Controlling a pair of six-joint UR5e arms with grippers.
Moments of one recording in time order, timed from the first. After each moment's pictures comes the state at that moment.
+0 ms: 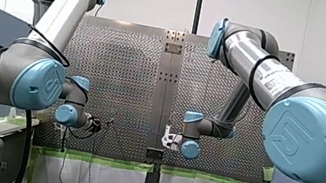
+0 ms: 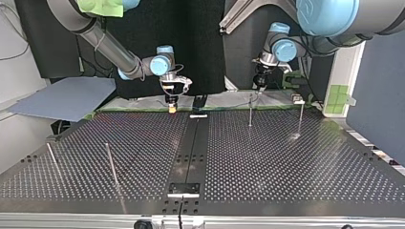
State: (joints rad) left arm 0.02 -2.20 -2.20 -2.15 -1.35 -1.82; right arm 2.16 -0.53 1.43 -0.82 1.71 1.61
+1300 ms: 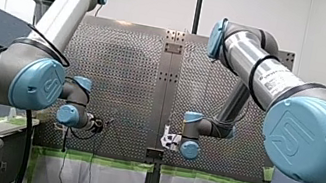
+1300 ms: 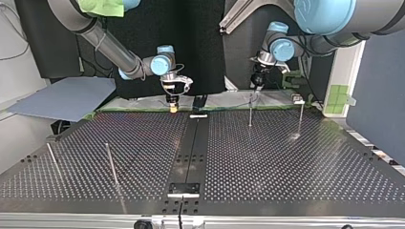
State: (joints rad) left arm 0.00 -2.20 -2.20 -2.16 -1.35 -1.78; right arm 2.16 -0.53 1.43 -0.82 1.70 1.61
